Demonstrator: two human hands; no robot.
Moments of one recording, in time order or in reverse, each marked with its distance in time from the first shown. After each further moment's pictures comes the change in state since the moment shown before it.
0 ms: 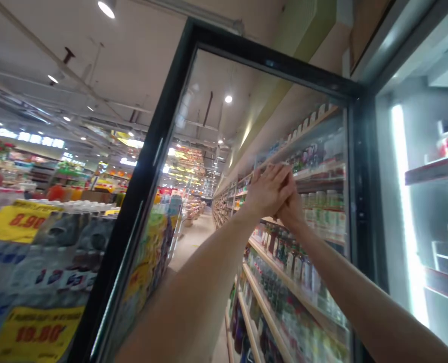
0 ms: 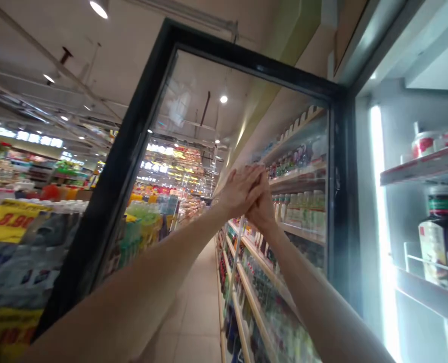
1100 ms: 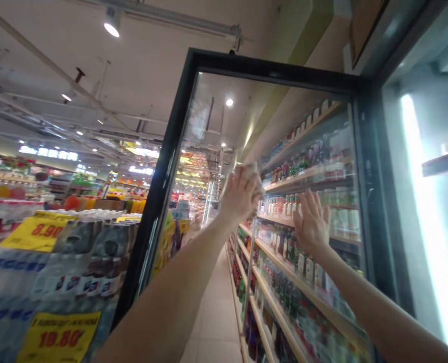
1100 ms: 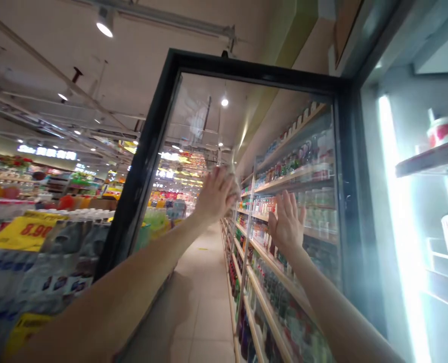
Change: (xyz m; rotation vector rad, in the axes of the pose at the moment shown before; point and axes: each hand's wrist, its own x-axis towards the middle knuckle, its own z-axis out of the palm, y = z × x) left_hand -0.039 -0.077 -0.010 0.302 0.055 -0.002; right_hand -0.060 0.032 -0.023 -0.666 -0.071 0.105
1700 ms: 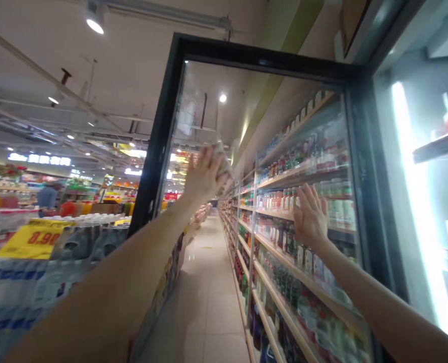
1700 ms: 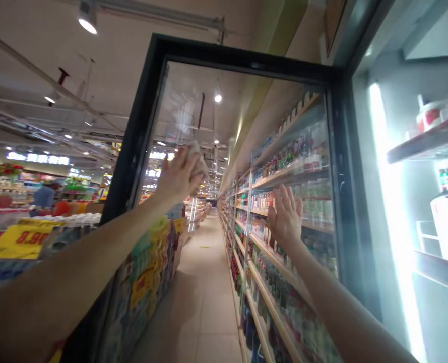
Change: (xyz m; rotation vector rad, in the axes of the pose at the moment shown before) left_hand 0.003 -0.049 -0.034 0.105 0.004 -0.067; right_hand -0.003 0.001 -0.006 0.052 0.048 0.009
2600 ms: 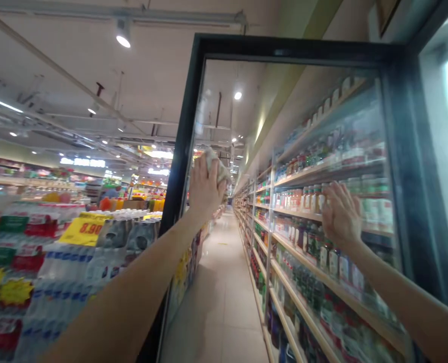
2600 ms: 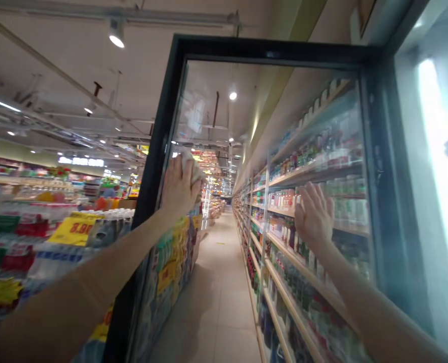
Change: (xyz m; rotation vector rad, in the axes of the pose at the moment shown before) left_hand -0.050 -0.030 -0.014 0.034 0.043 -0.129; right_hand -0.001 0.004 0.002 0.025 0.101 -0.036
